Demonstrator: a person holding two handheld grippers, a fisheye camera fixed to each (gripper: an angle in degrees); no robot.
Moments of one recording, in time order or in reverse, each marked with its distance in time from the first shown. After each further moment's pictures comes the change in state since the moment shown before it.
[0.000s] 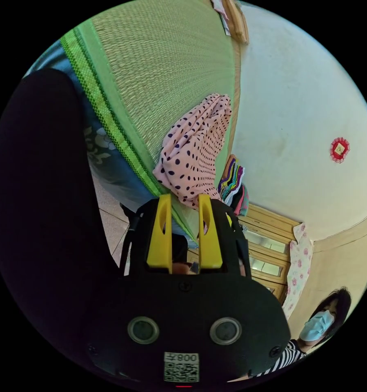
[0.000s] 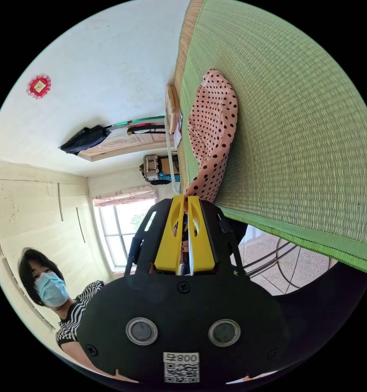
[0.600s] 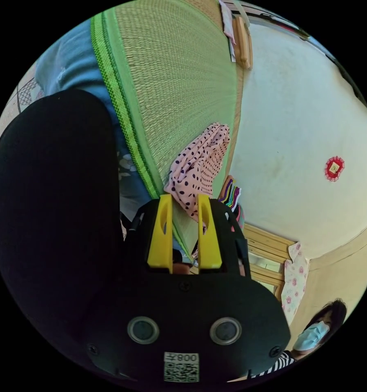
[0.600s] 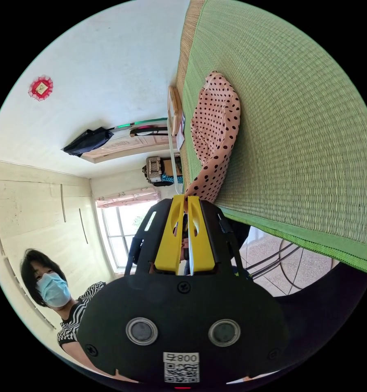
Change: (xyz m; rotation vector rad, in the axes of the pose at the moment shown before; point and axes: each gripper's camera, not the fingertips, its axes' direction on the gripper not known) left arm 0.009 -0.002 -0.023 0.140 0.019 -0.069; right arm -0.016 0.010 0.001 0.012 -0.023 0.000
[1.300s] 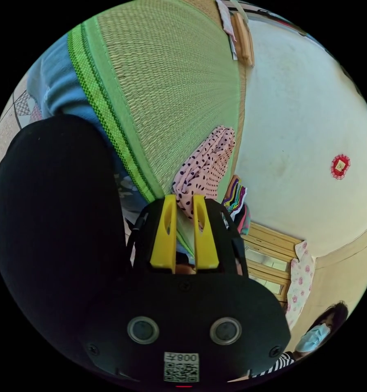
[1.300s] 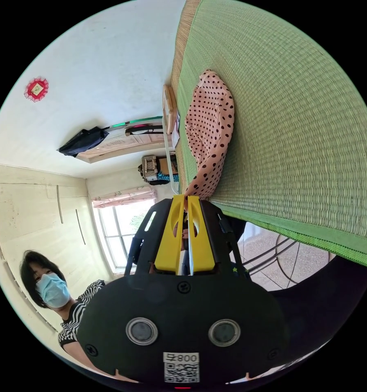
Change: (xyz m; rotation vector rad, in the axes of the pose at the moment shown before) left arm -0.020 -0.017 0.071 -0.015 -0.047 0.026; right arm -0.033 0.036 -0.013 -0.014 0.030 0.018
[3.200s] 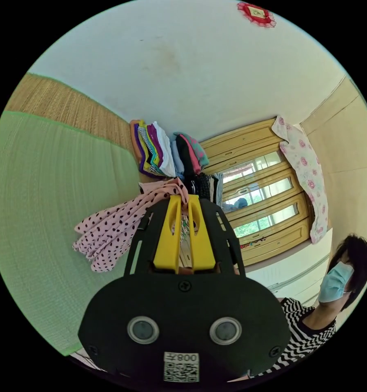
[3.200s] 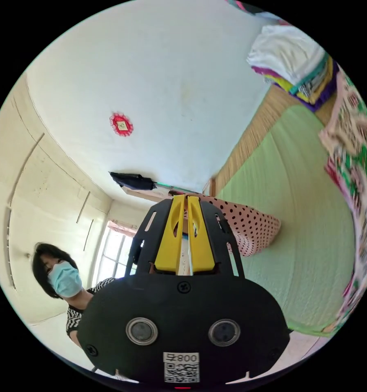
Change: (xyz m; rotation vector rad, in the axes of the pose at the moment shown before) left arm 0.079 -0.028 0.754 -0.397 0.146 0.853; right arm -0.325 0.209 -0.442 0.434 -0.099 -0.346
